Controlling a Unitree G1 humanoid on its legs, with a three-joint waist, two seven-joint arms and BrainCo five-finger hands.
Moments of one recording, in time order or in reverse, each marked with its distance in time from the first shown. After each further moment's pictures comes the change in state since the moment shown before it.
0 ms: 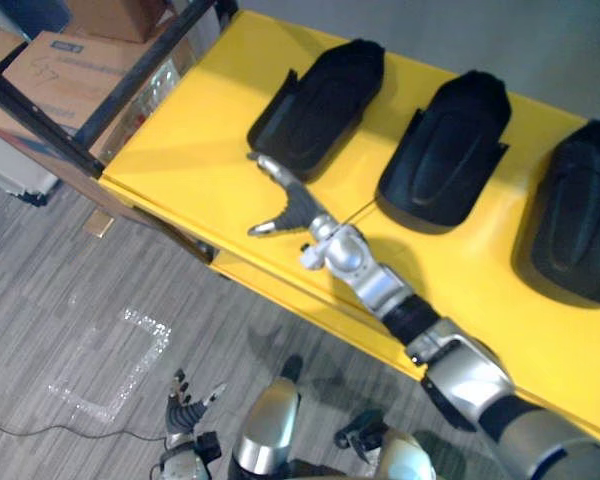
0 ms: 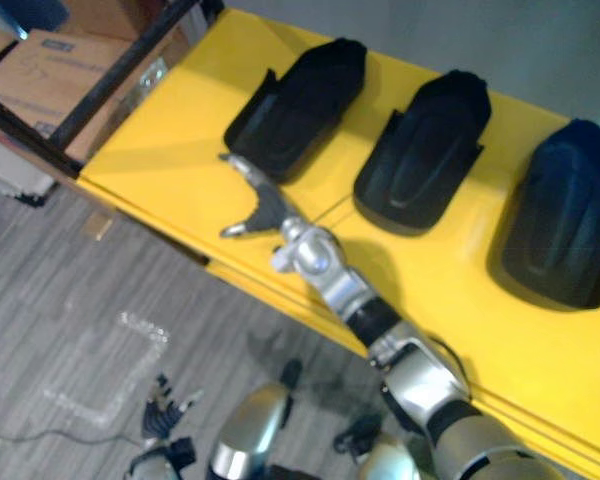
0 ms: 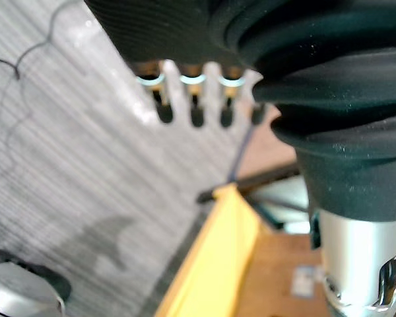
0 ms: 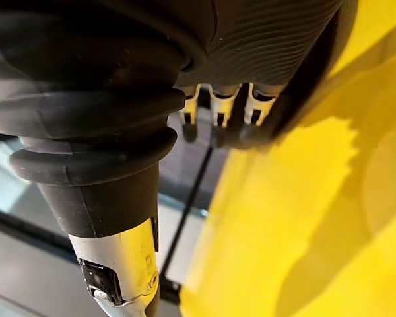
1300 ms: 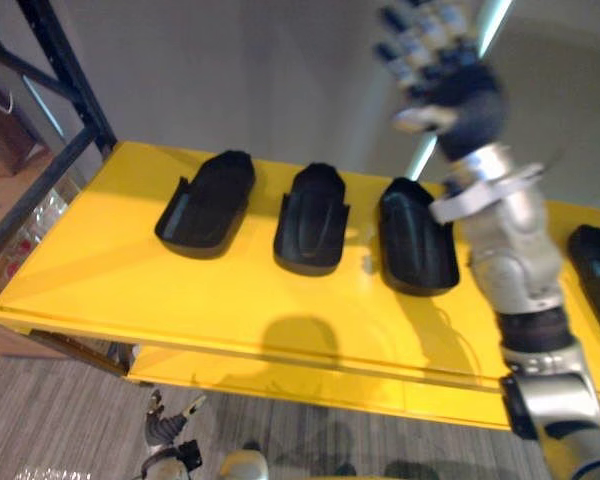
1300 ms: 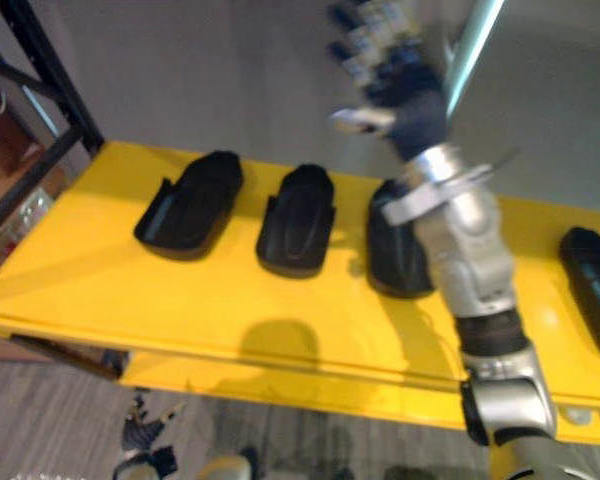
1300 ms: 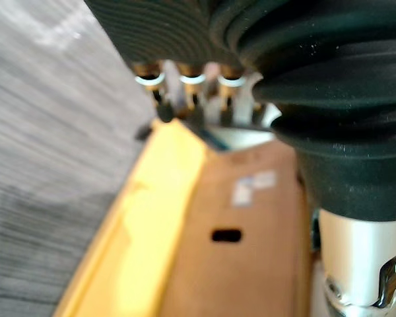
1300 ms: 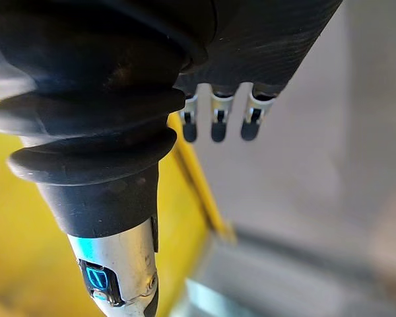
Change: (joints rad) left arm -0.078 0.039 0.135 0.226 0.043 0.056 0.004; right arm 0.282 -0.415 -0.640 -0.697 0.875 0.127 0.253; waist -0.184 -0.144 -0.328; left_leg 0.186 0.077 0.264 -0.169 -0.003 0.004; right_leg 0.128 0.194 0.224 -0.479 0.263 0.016
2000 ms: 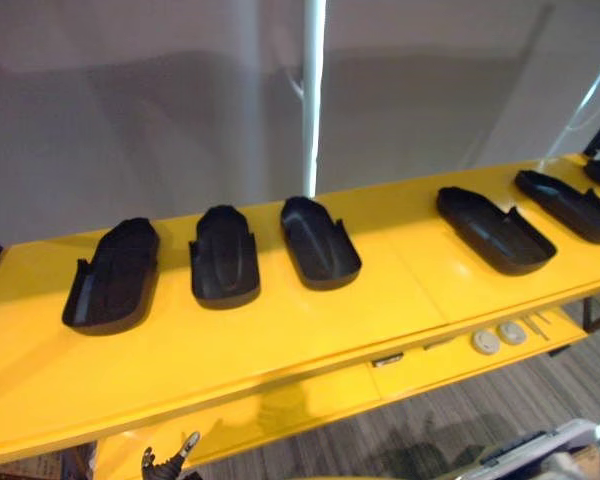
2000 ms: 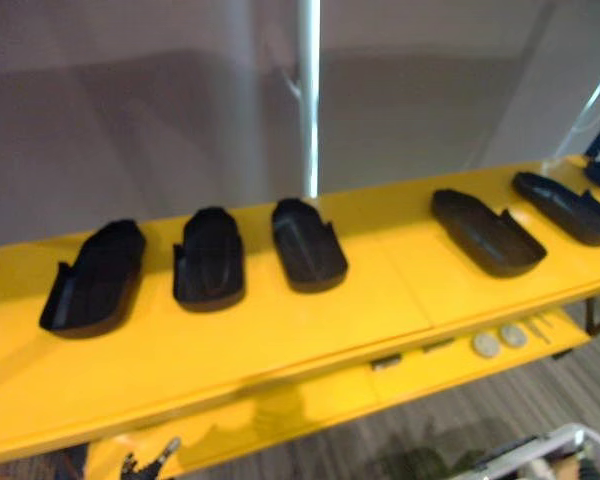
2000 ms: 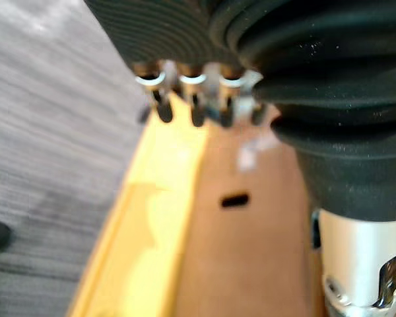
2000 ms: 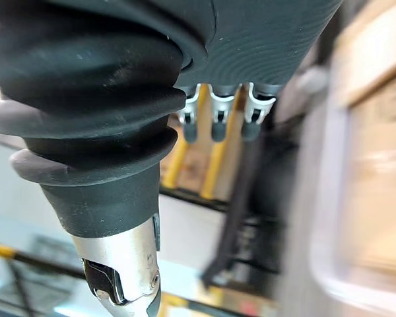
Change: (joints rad) left arm 0.041 -0.086 0.079 0.111 -0.153 0.097 0.106; right arm 0.851 0.522 -0.542 0.715 -0.679 -0.353 -0.929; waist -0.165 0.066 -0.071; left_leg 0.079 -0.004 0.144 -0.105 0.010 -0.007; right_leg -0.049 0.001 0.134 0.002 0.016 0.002
